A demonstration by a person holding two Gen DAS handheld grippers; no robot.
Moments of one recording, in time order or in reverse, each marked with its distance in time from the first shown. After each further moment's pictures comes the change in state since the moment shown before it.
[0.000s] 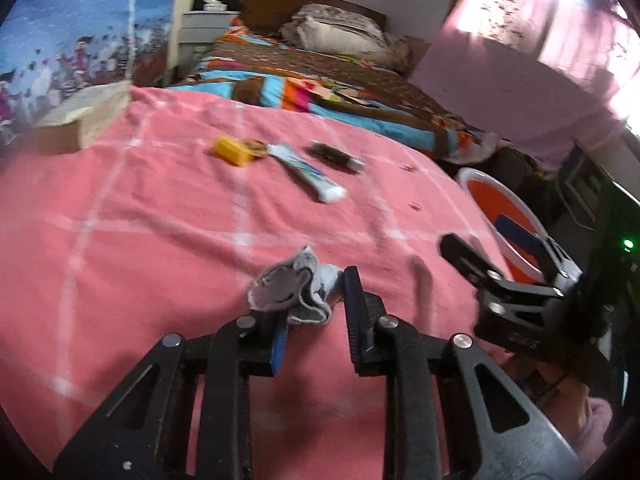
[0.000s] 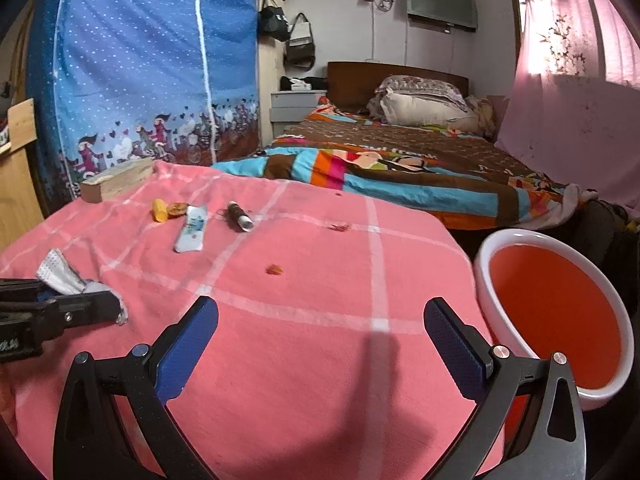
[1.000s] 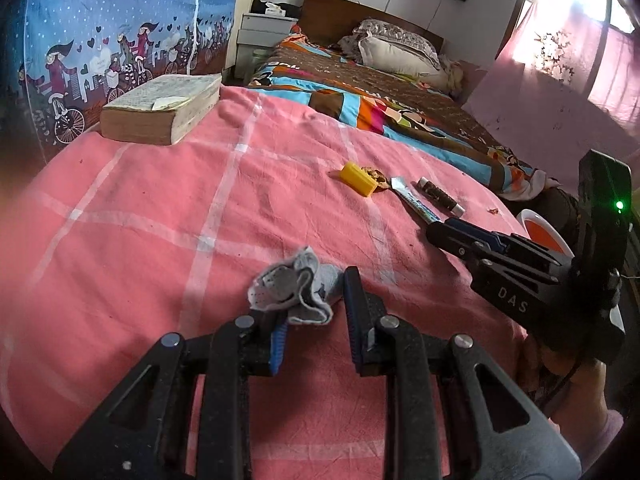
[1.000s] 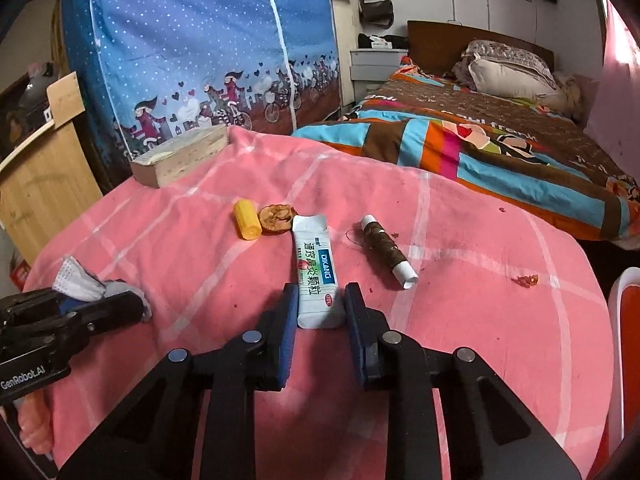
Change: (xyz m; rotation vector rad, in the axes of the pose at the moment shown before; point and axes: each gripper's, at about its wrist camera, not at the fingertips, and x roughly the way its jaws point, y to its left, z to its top) left arm -0.001 0.067 0.009 -0.116 -0.043 0.112; right arm 0.073 0.067 0.041 -0.072 0.170 0.274
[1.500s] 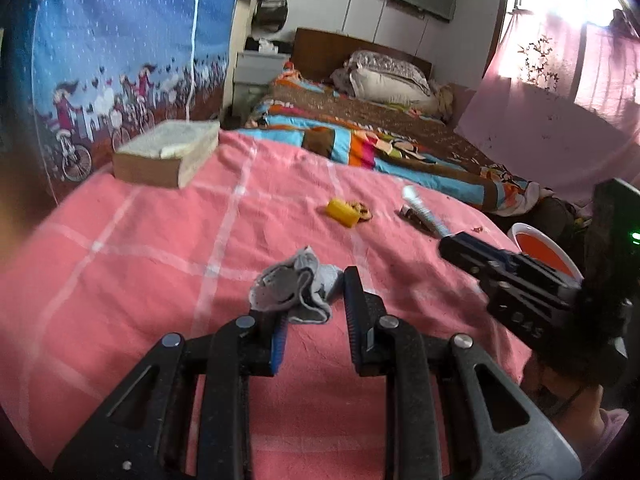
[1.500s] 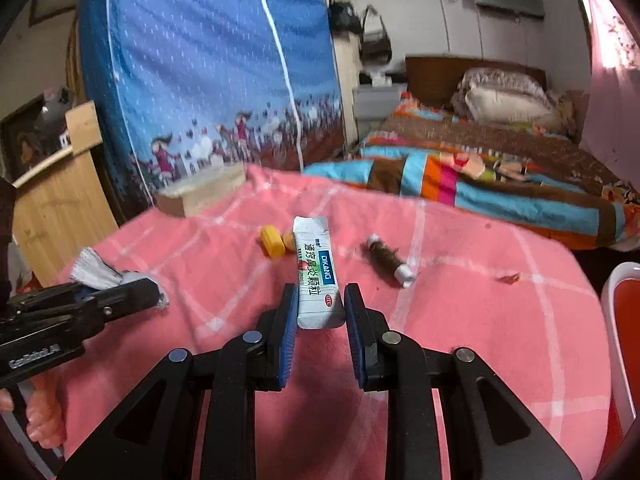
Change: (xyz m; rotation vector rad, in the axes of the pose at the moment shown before) left arm -0.031 -0.016 -0.005 0.068 -0.155 0.025; right arm -0.041 0.006 -0.015 0.019 -0.192 0.027
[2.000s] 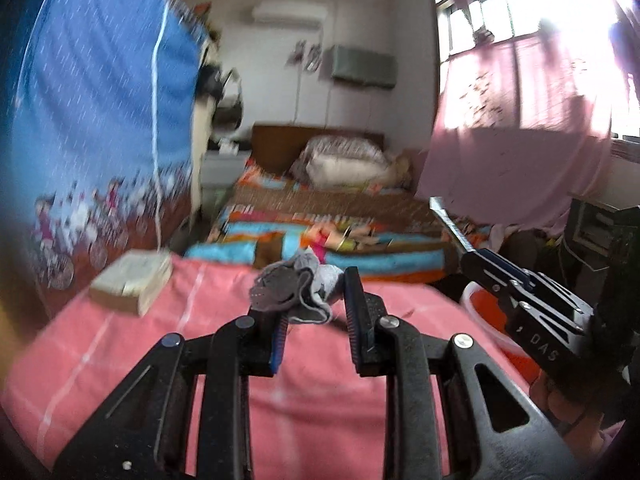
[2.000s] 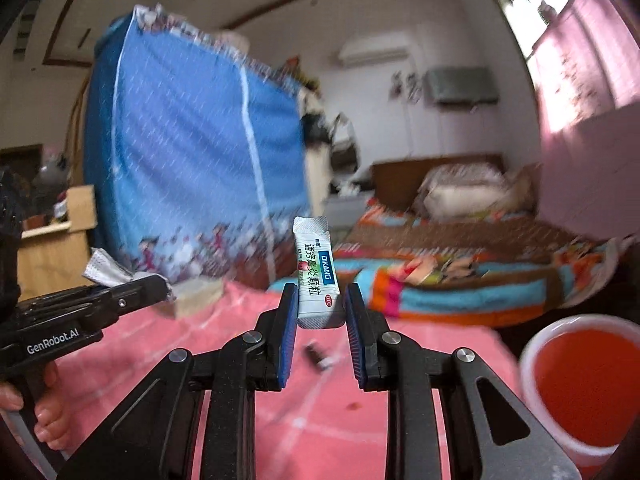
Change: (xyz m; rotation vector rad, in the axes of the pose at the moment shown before) left arm -0.051 -0.077 0.030 0.170 -0.364 -0.098; right arm -0.105 -0.029 0.013 0.004 -0.423 -0.138
